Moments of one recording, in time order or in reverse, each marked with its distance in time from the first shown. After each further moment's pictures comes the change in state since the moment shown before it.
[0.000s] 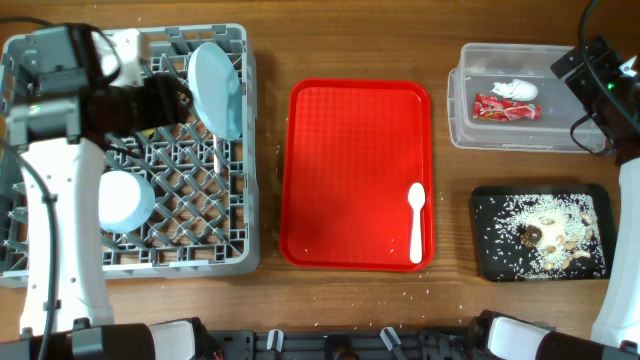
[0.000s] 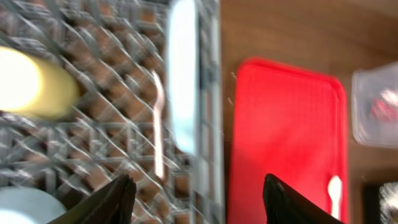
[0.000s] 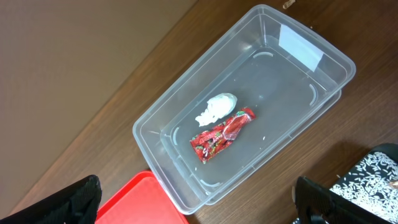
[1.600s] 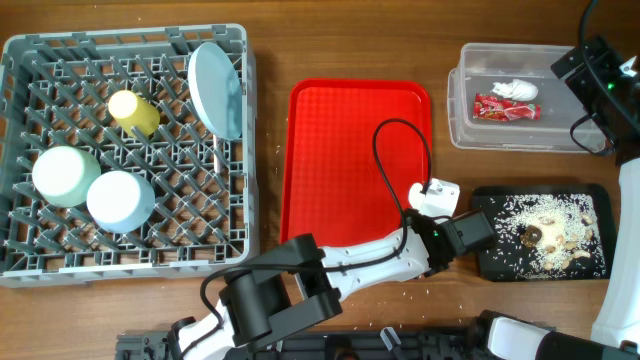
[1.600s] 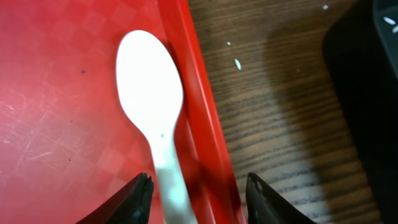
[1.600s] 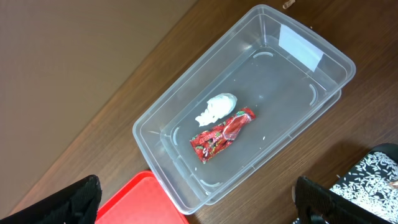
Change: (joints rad) left arm -1.382 0.634 -0.059 0.527 -0.720 -0.776; right arm 0.000 0.000 0.000 0.000 0.000 0.000
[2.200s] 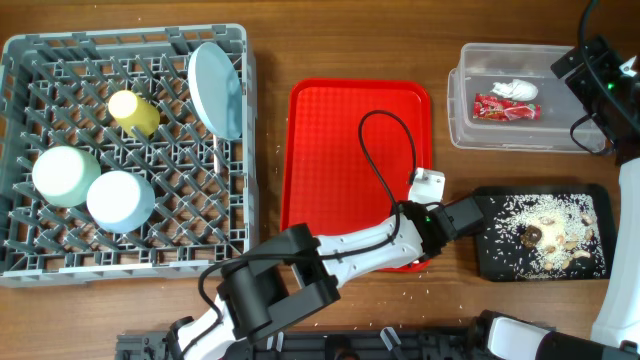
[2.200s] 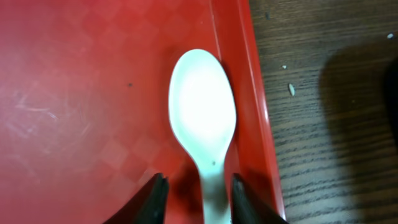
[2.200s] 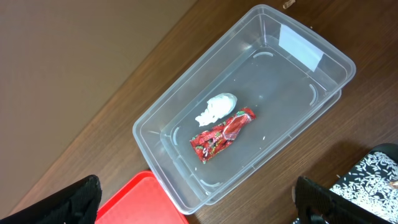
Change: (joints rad) left arm 0.054 0.006 0.000 -0.030 0.010 -0.042; right arm 0.000 0.000 0.000 0.000 0.000 0.000
